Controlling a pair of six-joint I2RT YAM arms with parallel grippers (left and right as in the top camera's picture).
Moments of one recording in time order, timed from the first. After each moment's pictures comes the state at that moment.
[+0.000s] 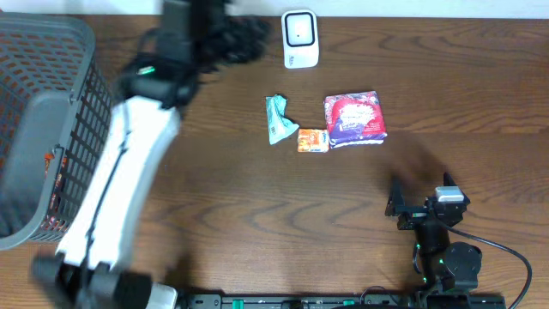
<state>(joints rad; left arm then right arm) -0.22 1.60 1.69 -0.55 0.29 -0.35 0.01 0.01 0.01 -0.07 -0.04 0.01</state>
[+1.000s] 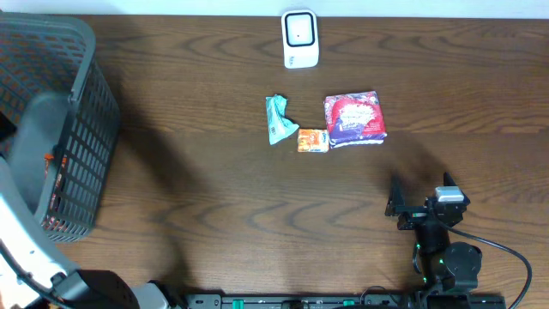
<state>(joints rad) 0.68 1.52 1.60 -0.92 -0.25 0.00 0.01 0.01 0.01 -0.07 -0.04 0.01</state>
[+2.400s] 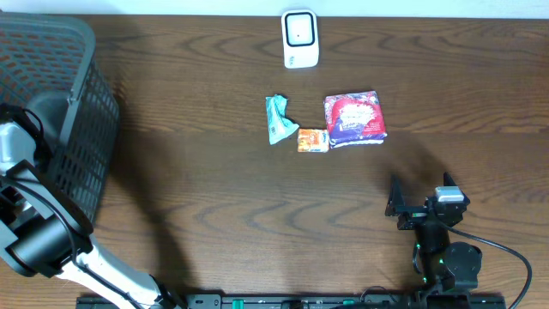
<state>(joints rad) 0.68 2.02 1.44 -1.00 -0.24 0.03 0.01 0.01 0.01 -0.07 -0.04 0.01</state>
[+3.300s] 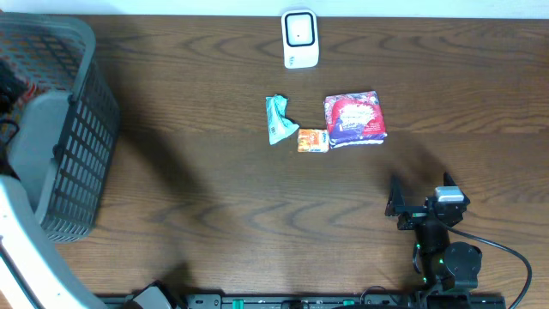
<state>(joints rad) 0.65 1.37 1.55 -0.65 0.36 -0.39 0.01 0.01 0.01 -0.07 -0.04 0.01</state>
